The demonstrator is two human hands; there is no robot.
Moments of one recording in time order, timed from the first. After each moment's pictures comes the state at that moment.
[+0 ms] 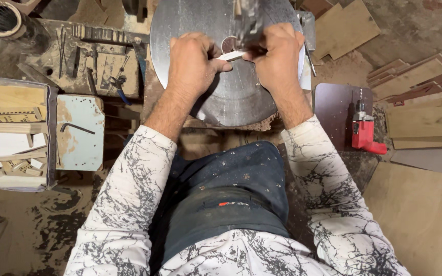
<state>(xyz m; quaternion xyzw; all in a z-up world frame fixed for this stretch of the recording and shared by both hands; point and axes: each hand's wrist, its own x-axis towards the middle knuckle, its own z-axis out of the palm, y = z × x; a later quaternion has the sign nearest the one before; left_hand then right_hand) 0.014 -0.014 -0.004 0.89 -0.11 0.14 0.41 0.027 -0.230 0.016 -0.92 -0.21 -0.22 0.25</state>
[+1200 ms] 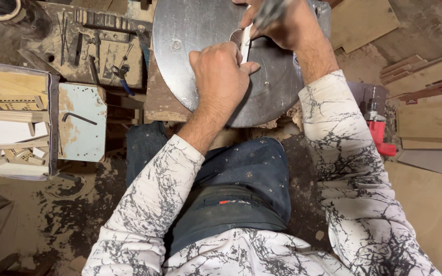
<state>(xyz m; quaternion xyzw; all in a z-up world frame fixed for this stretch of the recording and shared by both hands) -0.014 -0.068 0.015 0.90 0.00 0.16 0.41 0.111 -0.244 0.022 -0.81 -0.35 0.10 0.45</state>
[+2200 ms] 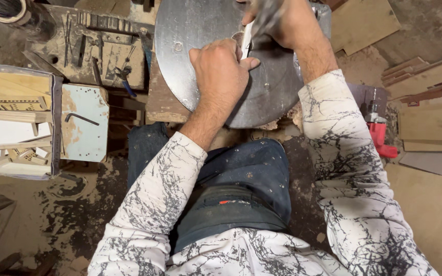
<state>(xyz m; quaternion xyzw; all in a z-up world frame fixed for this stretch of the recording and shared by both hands) -0.007 -0.069 0.015 0.90 0.01 0.17 0.40 0.112 -0.237 0.030 -0.82 -0.35 0.07 0.46</state>
